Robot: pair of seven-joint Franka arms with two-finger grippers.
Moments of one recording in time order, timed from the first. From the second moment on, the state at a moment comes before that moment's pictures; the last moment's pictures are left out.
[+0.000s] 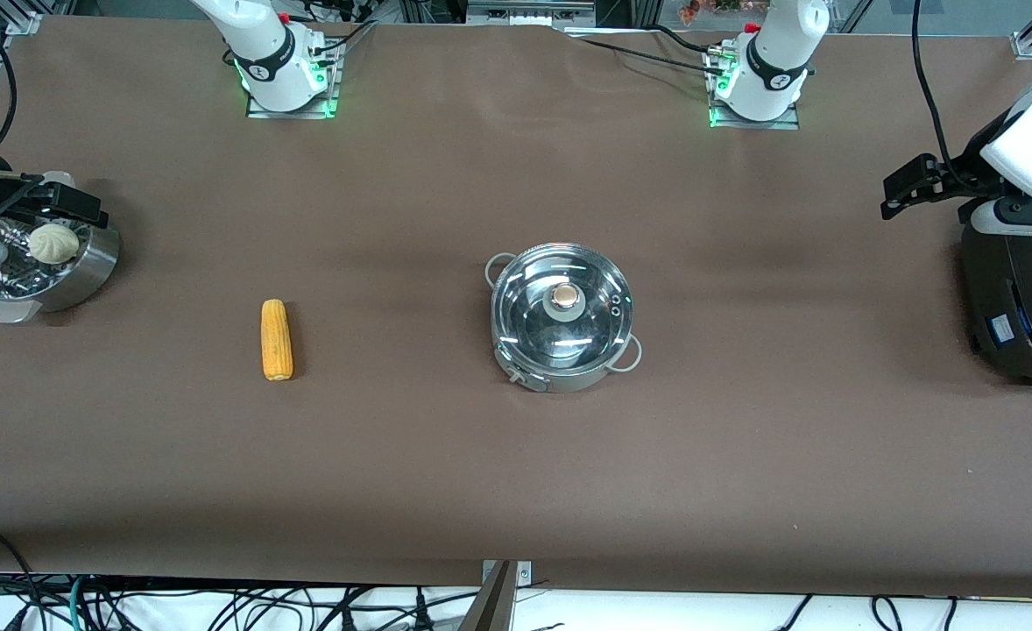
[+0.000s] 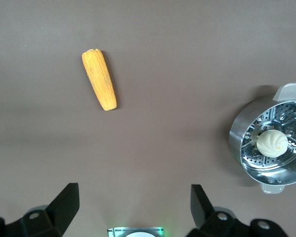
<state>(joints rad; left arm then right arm) 0.00 -0.01 -0.05 -1.62 -0.01 1.56 -0.02 -0.04 0.09 -0.03 -1.59 -0.01 1.51 -0.02</state>
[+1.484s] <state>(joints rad) -0.13 0.03 -0.05 -1.61 -0.01 1.52 -0.03 -0.04 0.13 -0.03 -1.59 -0.01 1.55 -0.02</state>
